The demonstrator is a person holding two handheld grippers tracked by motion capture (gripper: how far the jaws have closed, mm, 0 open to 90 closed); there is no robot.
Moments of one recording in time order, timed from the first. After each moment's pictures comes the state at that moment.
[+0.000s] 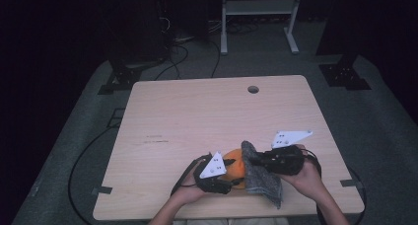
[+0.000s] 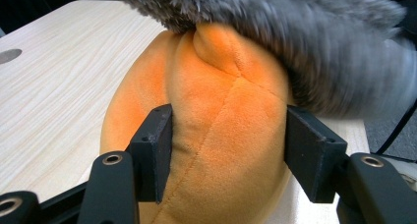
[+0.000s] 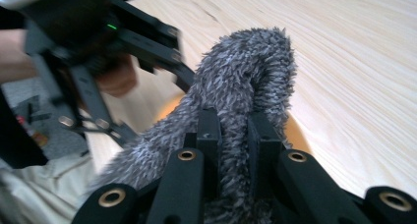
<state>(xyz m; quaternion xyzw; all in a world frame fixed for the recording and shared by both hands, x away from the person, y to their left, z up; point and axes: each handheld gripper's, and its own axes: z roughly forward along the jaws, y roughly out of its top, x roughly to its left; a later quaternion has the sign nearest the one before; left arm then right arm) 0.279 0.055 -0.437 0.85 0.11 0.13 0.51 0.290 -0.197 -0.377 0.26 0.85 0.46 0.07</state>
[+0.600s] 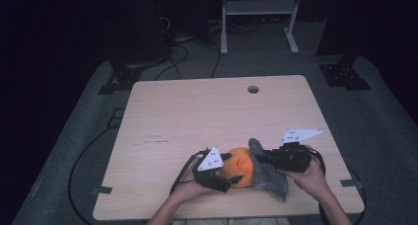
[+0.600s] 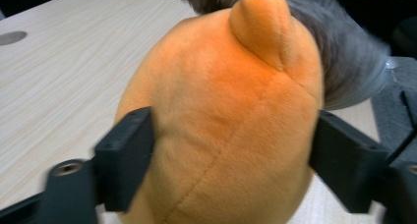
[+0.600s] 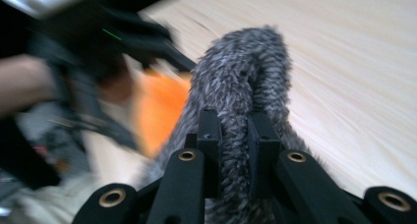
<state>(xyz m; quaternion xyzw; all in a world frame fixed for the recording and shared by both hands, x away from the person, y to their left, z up) 0.292 0.057 -0.442 0.84 0.14 0.11 0.51 0.300 -0.221 -0.390 0.31 0.82 0.49 0.04</state>
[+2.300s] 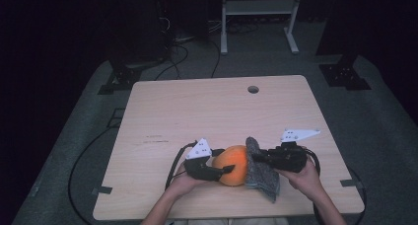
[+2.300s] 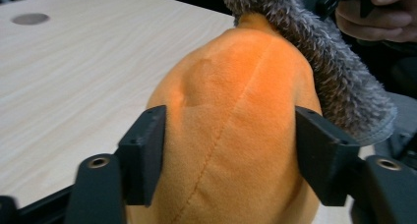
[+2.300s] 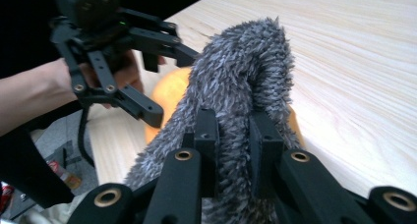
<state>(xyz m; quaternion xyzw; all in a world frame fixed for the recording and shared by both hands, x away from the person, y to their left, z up) 0.311 0.082 -0.437 0.82 0.20 0.08 0.54 0.306 -0.218 -0.402 0.31 0.80 0.52 0.02</state>
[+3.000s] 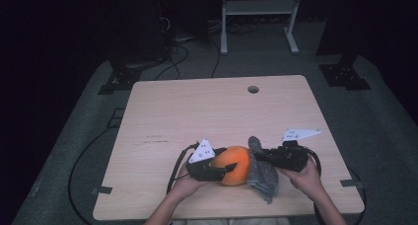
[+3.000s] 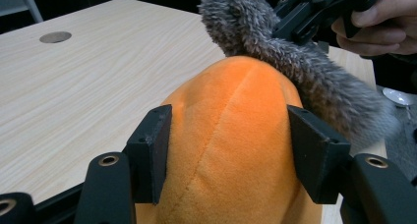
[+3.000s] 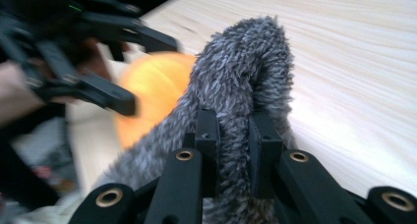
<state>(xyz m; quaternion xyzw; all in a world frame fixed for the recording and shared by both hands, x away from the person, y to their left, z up) 0.300 0.074 -0.426 0.81 0.21 0.11 0.54 0.312 -0.225 -0.410 0.34 0.79 0.50 0.02</state>
